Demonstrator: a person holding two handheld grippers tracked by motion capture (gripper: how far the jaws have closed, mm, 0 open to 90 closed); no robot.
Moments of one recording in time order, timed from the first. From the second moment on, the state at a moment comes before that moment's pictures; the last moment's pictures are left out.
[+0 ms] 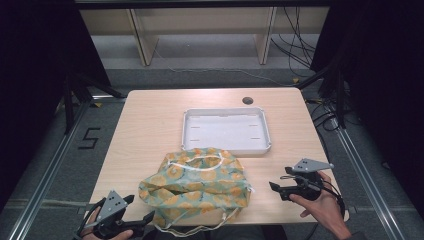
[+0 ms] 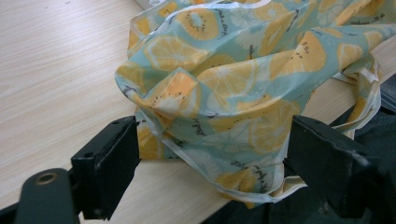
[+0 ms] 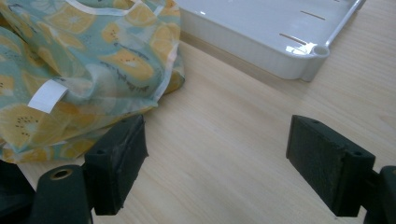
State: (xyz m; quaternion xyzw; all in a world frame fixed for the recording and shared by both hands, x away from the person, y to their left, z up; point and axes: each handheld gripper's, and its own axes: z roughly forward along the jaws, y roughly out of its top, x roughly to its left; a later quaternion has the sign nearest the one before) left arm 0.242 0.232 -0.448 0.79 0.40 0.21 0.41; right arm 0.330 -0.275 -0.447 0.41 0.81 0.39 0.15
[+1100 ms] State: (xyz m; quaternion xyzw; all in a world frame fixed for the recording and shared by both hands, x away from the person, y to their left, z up) left arm 0.237 0.224 -0.444 0.81 0.39 0.19 0.40; right arm 0.341 -0.185 -0.441 0.27 0.88 0.38 0.09
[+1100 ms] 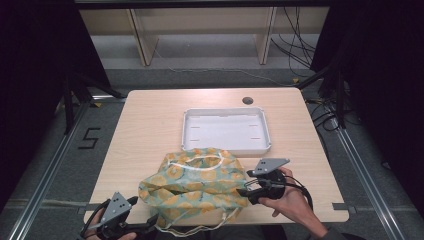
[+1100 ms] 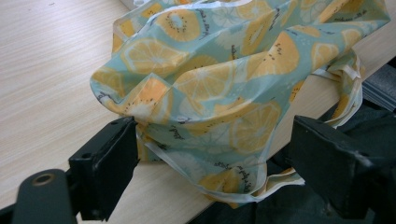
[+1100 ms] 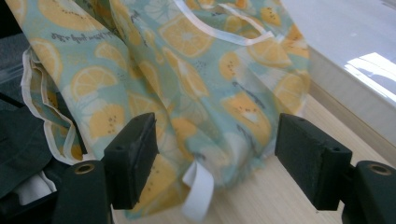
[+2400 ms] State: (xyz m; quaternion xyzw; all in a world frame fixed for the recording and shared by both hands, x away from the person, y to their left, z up) left arm 0.238 0.177 -0.436 0.82 0.34 0.17 0.42; right arm 0.344 -0.270 -0.445 0.34 0.88 0.32 0.13
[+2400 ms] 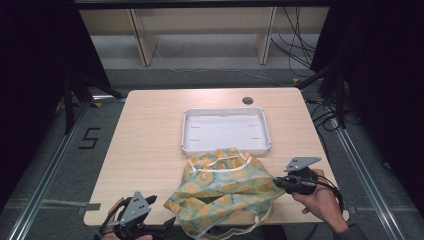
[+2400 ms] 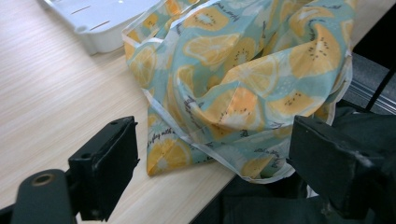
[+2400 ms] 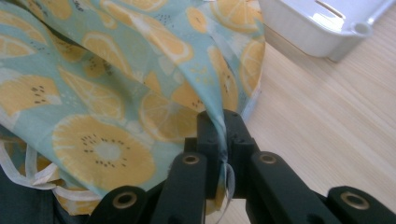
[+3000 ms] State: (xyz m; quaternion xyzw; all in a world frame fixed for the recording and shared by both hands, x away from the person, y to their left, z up) left arm 0.247 0.097 -0.425 0.87 0.24 0.12 0.42; right arm 0.337 -0.256 -0.423 0.29 0.87 0.38 0.14
